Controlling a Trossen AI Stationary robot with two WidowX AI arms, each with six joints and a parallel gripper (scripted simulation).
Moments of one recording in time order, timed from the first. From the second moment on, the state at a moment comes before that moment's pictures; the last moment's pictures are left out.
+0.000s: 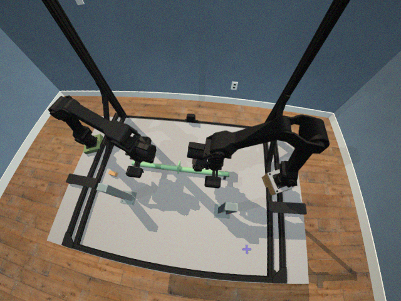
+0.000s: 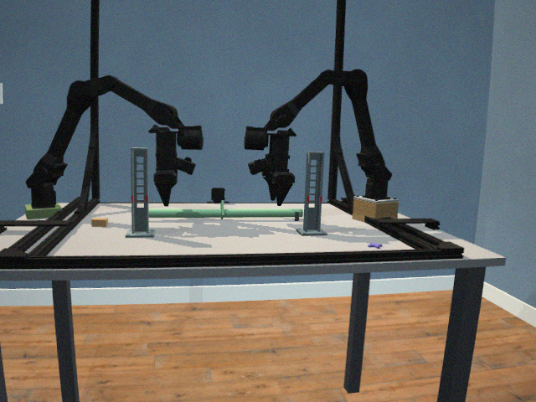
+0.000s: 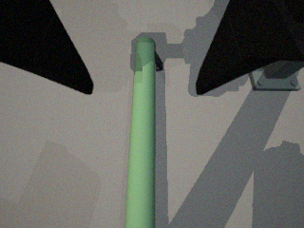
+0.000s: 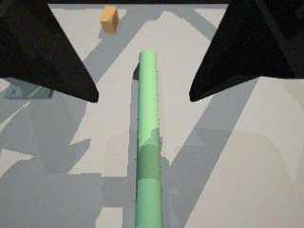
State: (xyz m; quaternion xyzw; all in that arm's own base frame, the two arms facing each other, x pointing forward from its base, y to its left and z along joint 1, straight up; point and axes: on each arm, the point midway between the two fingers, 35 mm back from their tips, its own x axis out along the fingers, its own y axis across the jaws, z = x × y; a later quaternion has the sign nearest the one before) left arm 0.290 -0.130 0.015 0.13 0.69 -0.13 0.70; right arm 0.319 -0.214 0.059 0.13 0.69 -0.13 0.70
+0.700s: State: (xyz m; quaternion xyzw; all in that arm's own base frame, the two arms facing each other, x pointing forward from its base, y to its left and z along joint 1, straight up) left arm 0.289 -0.132 -0.014 0.13 0.69 -0.13 0.70; right arm 0.318 -0.211 0.030 0.13 0.69 -0.13 0.70
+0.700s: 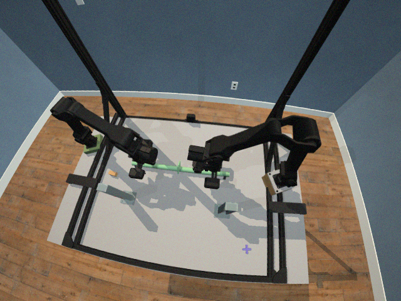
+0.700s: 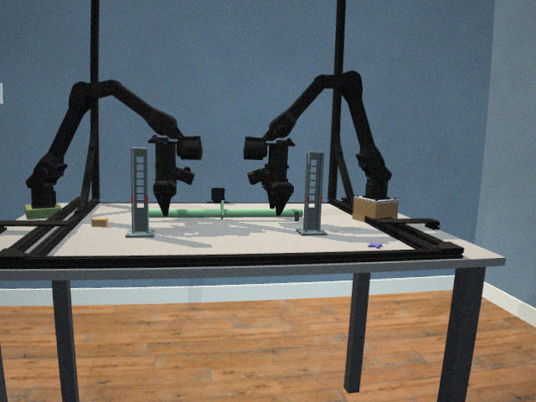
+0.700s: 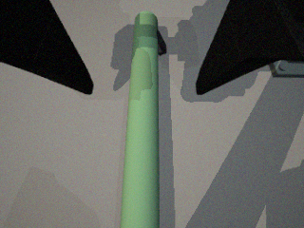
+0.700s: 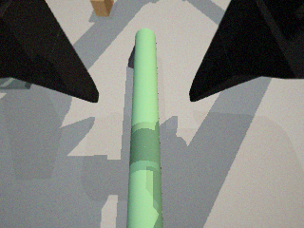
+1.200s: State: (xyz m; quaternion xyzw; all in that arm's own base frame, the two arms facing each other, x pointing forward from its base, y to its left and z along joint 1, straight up) left arm 0.286 -0.131 -0.022 0.13 0.69 -0.13 0.70; right arm 0.316 -0.210 0.024 0.13 0.69 -0.13 0.70
